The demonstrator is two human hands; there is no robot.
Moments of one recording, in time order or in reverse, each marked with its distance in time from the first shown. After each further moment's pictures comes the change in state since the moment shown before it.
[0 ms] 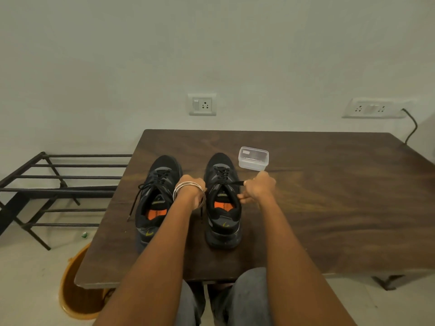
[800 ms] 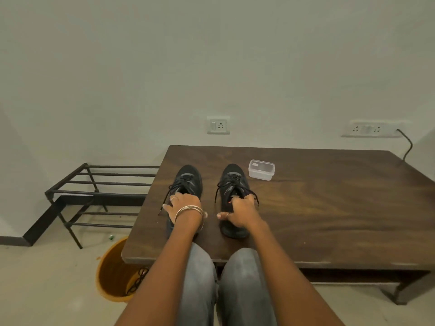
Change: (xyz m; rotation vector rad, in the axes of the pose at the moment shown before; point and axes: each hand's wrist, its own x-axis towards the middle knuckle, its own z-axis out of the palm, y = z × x) left_hand -0.125 -0.025 -0.058 1.104 0.245 0.113; right_hand -0.106 0.012 0.020 -0.794 -0.262 -0.389
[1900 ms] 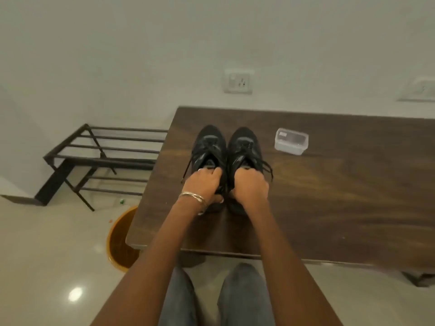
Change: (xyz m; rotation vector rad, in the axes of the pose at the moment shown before) left_hand 0.073 -0.021 0.020 0.118 0.060 0.561; right_hand 0.052 -0.050 0.011 -0.140 0.101 -0.005
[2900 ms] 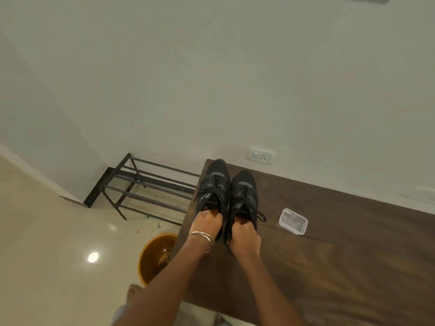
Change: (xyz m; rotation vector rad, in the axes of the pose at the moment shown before) left_hand 0.042 -0.037 -0.209 0.115 -0.235 -0.125; right_hand 0.040 -0.084 -0.174 -0.018 -0.228 -0.099
